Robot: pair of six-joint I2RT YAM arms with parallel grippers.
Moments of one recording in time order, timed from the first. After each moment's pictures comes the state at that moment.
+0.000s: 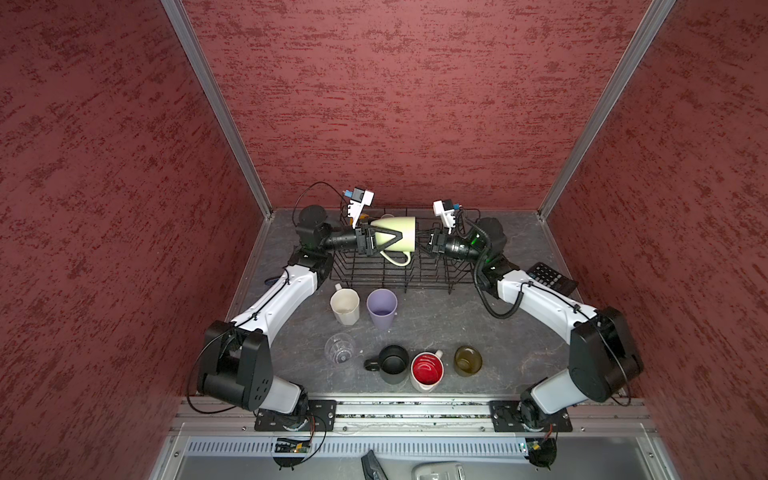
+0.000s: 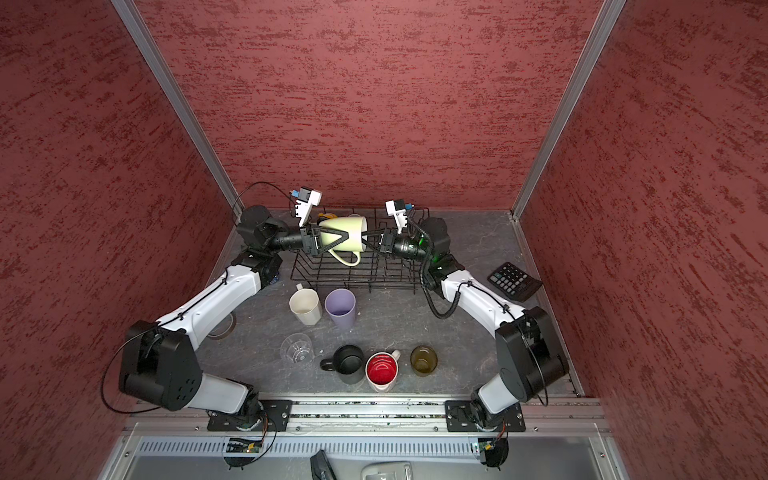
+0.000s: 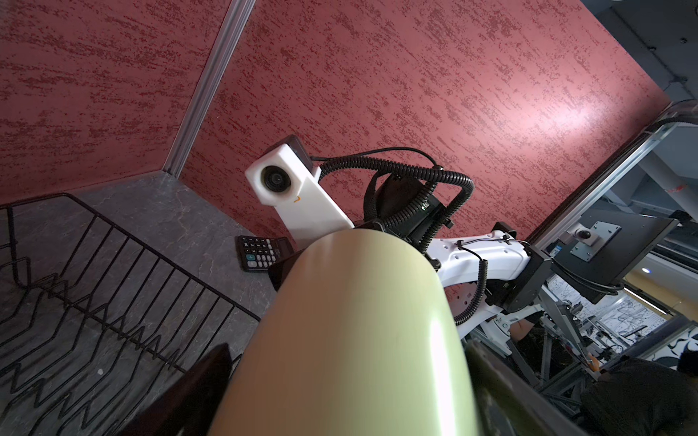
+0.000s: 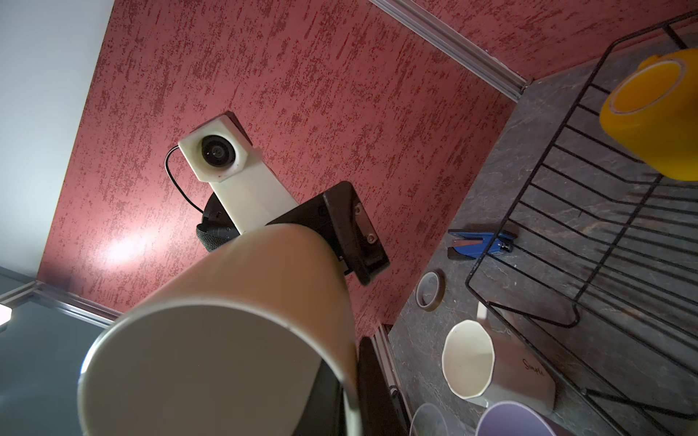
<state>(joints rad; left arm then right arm) -0.28 1.46 1.11 0.53 1.17 -0.77 0.48 1.54 1.08 0.59 -0.85 1.18</state>
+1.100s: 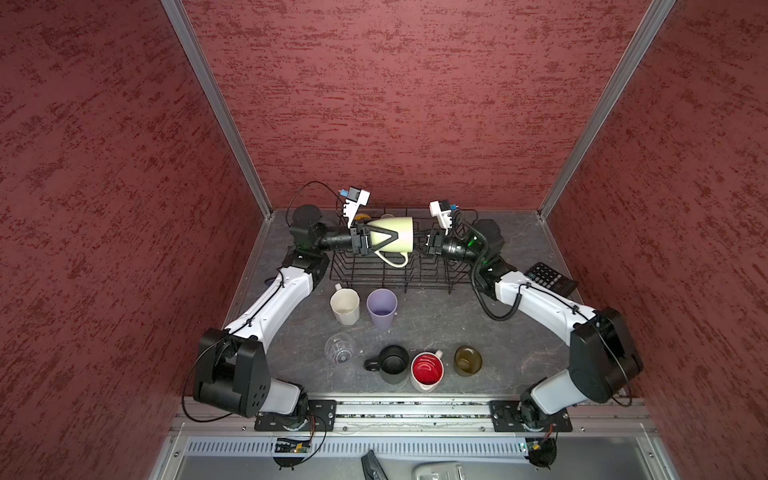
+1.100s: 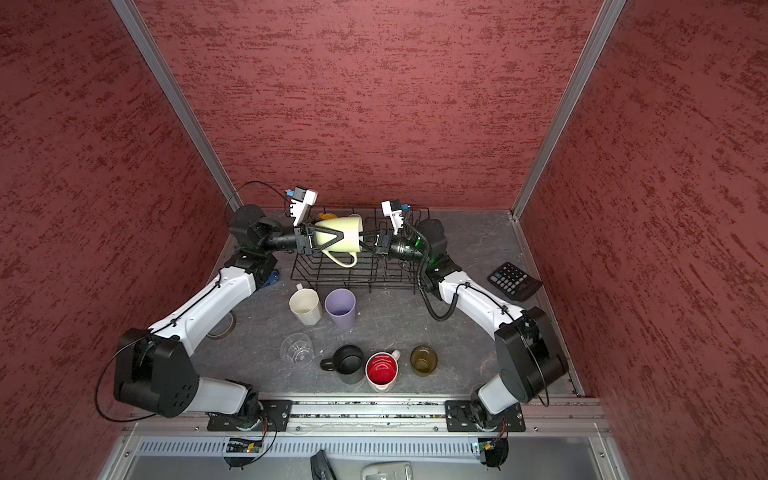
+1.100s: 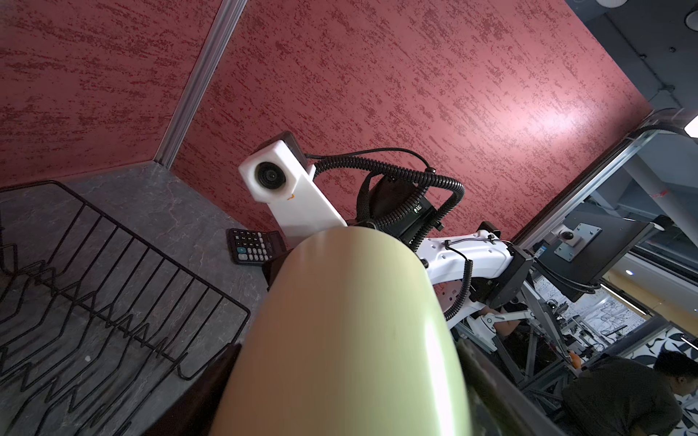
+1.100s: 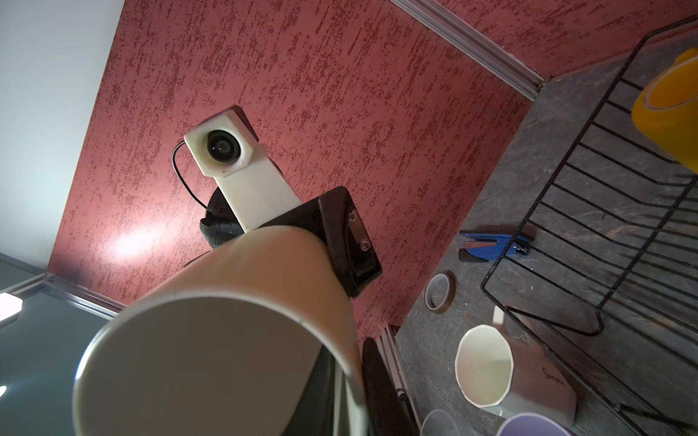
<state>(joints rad) -0.24 1.42 1.11 0.49 1.21 -0.81 0.51 1.54 1.08 0.61 -0.83 1.18</state>
